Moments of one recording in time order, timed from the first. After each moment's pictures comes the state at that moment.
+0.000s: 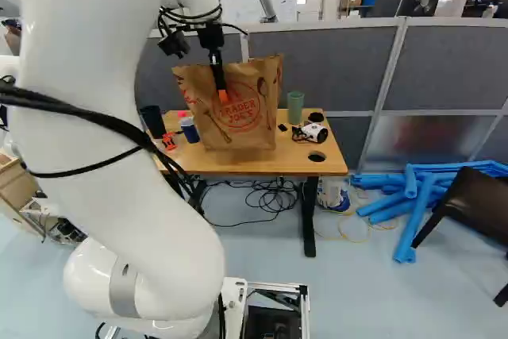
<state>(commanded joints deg) 3.7 -8.4 -79.2 0.0 -61.0 -98.7</state>
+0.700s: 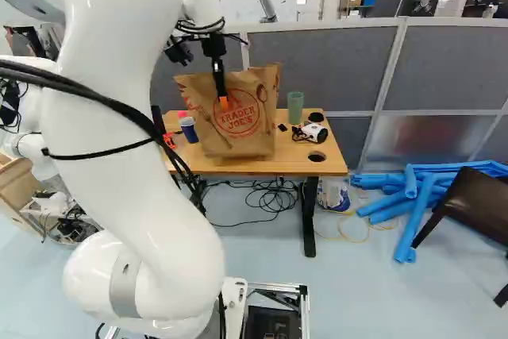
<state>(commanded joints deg) 4.1 -14.2 -81.4 0.0 -62.9 -98.7</state>
